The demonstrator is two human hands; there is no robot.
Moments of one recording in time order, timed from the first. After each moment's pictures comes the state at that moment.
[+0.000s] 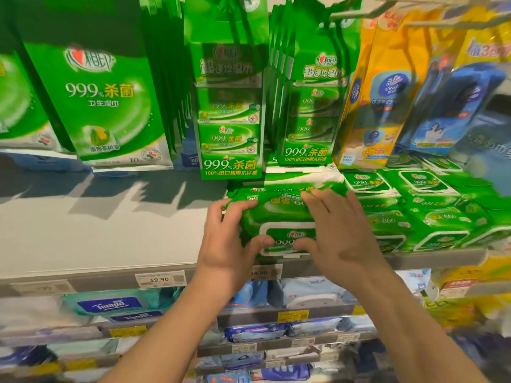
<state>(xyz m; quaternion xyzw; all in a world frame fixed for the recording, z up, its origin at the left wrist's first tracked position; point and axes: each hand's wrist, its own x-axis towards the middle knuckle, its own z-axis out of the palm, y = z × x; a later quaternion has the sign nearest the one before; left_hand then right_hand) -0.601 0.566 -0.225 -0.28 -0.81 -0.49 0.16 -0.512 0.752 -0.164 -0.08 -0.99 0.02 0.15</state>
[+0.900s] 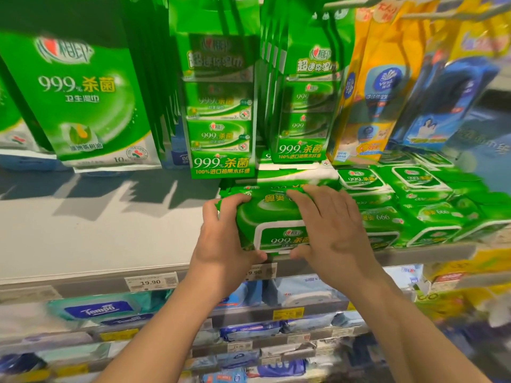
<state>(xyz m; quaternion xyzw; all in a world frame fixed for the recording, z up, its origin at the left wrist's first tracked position) -0.604 0.567 -0.219 -0.27 -0.85 -0.45 0.07 -0.511 0.755 -0.184 -0.05 -0.98 -0.01 0.20</state>
